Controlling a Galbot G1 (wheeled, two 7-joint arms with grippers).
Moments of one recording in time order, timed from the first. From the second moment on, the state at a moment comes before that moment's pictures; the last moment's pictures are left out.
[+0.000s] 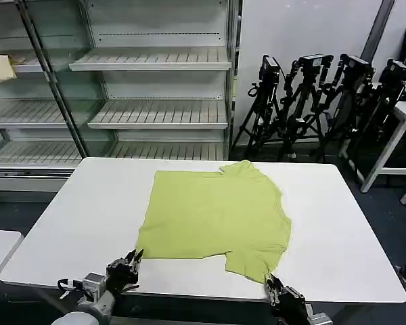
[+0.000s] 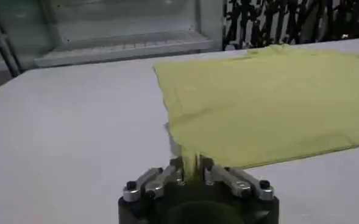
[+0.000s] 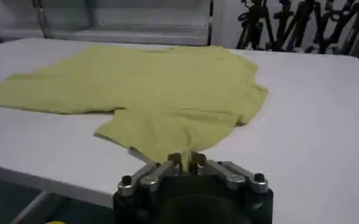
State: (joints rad) left arm 1.47 -1.18 -0.50 -2.10 -0.34 0.55 -0.01; right arm -1.68 1.18 0.46 2.27 0.30 -0.39 0.06
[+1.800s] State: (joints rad) left arm 1.04 -1.15 -0.33 -1.76 -0.44 0.54 -0.08; right arm -1.22 1.18 0.48 1.86 0.34 -0.45 0.06
